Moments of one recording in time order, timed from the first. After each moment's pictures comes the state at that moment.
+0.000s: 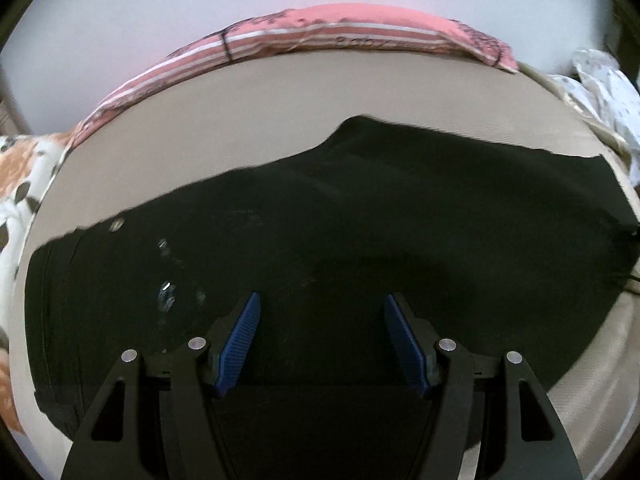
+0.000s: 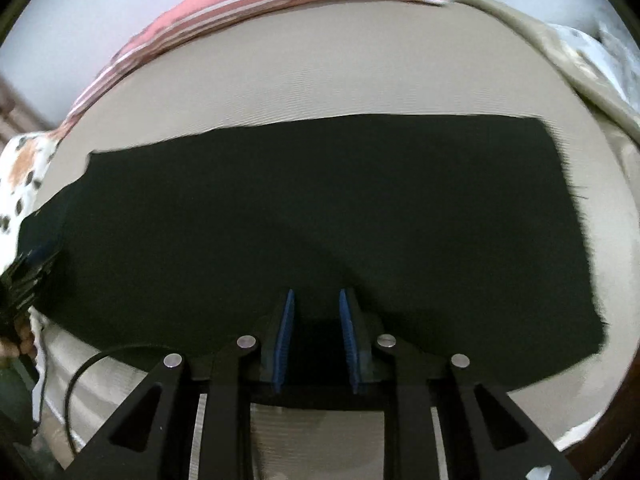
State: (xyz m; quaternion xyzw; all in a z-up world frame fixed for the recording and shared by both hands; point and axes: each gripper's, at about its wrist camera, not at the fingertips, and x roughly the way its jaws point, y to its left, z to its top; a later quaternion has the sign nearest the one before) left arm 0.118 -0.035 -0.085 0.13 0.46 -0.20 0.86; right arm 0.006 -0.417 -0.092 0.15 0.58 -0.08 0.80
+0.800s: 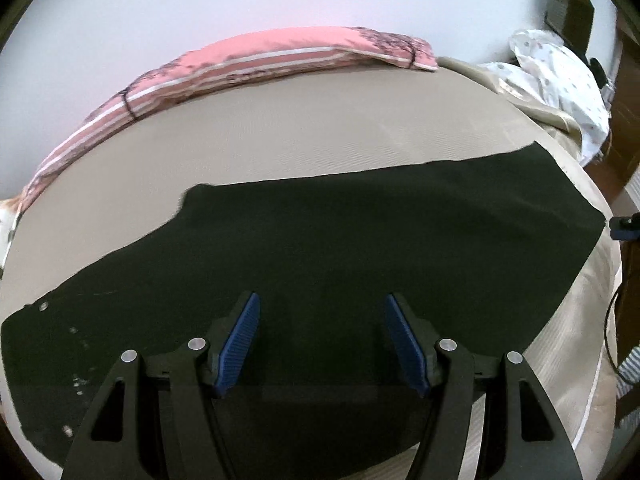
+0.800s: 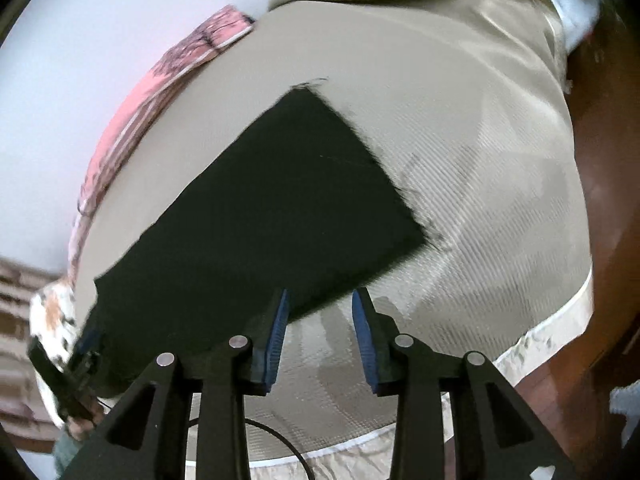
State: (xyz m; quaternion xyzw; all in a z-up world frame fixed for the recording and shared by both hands) left arm 0.089 -0.147 -0.051 0.15 0.43 -0.30 0.83; right arm -0.144 -0.548 -0.075 0.39 0.50 -0.17 0.75
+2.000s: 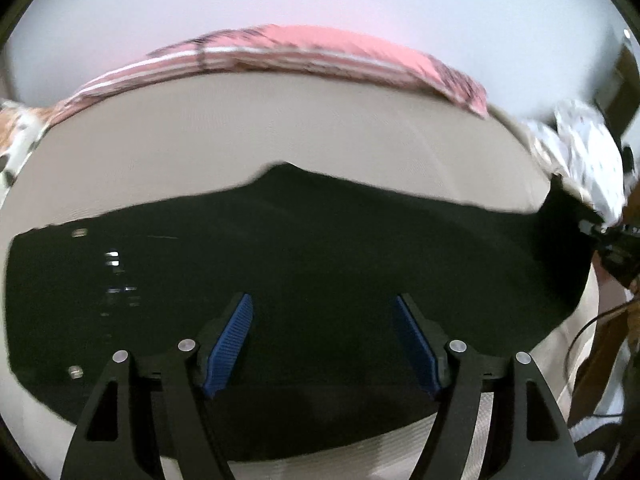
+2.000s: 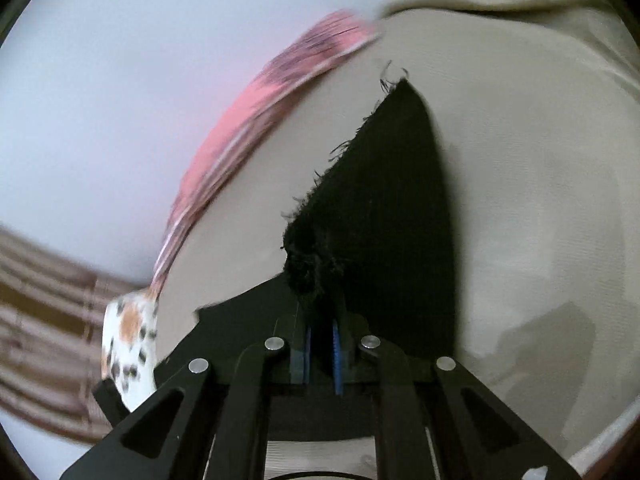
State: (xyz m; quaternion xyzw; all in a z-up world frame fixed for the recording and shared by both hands) left arm 0.112 -0.070 -0.023 0.02 0.48 -0.24 0.85; right arm -0.004 -0.480 -0.034 0.43 0.42 -0.02 0.80
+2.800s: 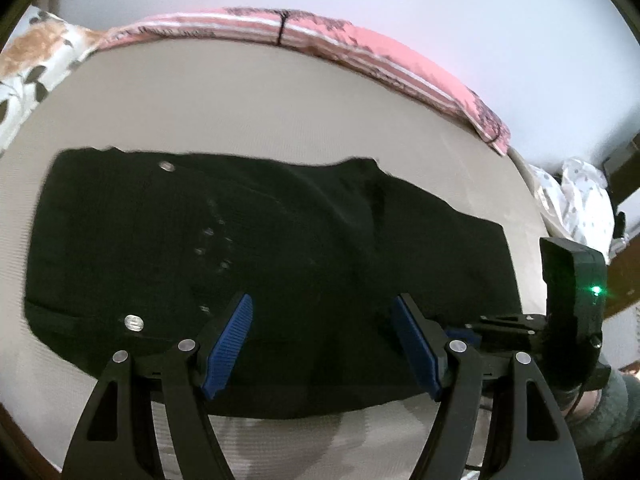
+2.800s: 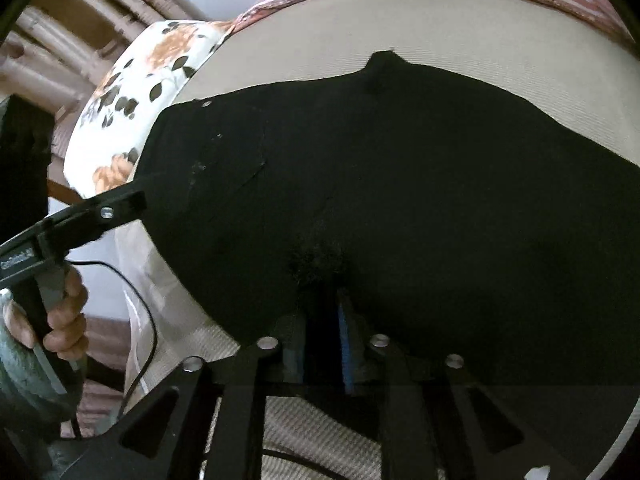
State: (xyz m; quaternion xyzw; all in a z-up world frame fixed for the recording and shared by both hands) left arm 0.117 0.012 -0.038 -0.08 0.53 -0.23 0.82; right arm 0.085 -0.175 -0.087 0.12 0.60 0.25 0.75
